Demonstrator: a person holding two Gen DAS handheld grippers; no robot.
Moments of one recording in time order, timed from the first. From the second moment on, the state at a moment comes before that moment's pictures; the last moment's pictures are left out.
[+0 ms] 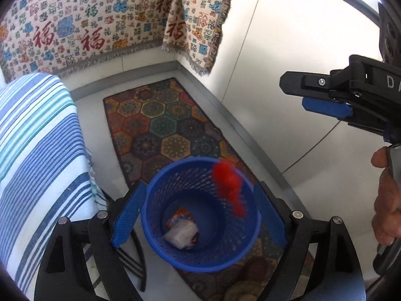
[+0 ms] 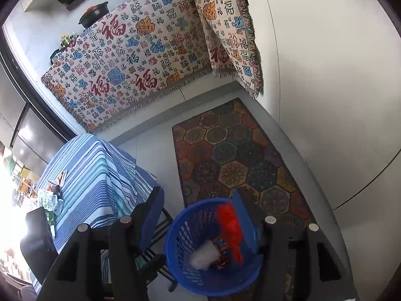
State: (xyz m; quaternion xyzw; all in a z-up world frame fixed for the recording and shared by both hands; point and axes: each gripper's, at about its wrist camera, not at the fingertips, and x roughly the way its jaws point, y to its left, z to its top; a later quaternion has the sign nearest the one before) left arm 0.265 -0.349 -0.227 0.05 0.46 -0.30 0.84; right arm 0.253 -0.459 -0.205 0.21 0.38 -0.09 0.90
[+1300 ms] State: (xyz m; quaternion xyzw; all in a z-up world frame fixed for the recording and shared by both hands) left arm 0.206 0.011 -0.222 0.02 0.45 -0.03 0.89; right arm 0.228 -0.119 -0.242 -0.09 0.41 0.16 0.90
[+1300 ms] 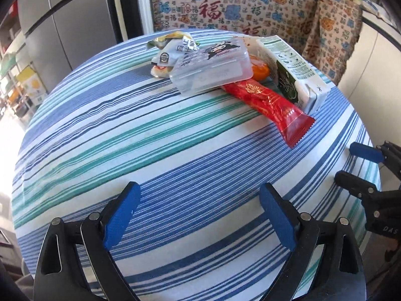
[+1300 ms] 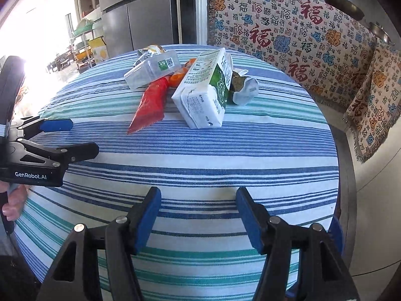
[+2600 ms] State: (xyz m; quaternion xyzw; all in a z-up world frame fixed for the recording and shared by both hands) left arm 0.267 0.069 -0.219 -0.04 0.49 0.02 0.87; right arm 0.232 -0.106 -0.241 -0.06 0.40 0.19 0.89
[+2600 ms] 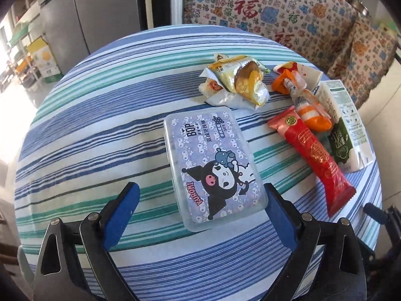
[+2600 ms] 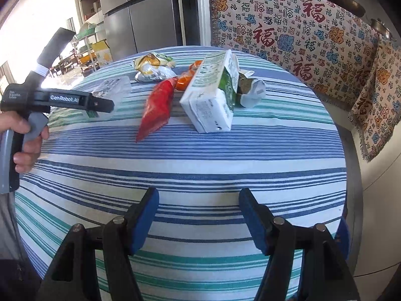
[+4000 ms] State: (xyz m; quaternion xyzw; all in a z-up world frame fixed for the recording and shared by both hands) left arm 0.205 0.052 -0.225 0.01 0.44 -0.01 0.90; right arm 0.257 -0.202 -0.239 0.21 0.45 0.16 0.85
